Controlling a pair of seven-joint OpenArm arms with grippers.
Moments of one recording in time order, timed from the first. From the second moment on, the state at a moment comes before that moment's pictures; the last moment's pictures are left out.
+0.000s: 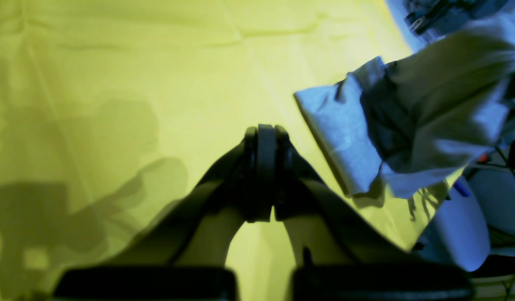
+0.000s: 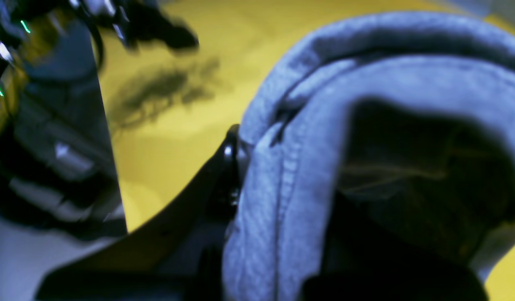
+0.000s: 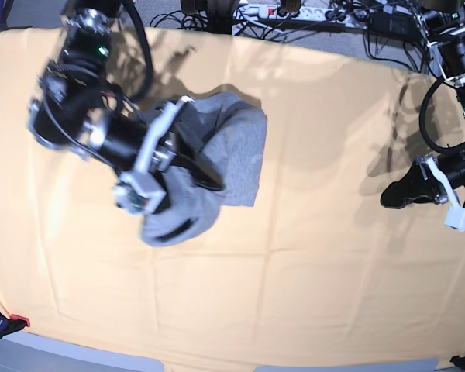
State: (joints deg) left arm -8.0 -30.9 -26.2 81.1 -83.3 -43.9 81.4; right arm 0.6 -0.1 6.0 122.2 52.8 41.7 -74.6
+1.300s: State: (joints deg) left arm -7.9 -30.9 -26.2 81.1 -82.1 -43.9 81.5; right arm -0.1 8.6 -8.2 121.9 35.8 41.7 -74.7
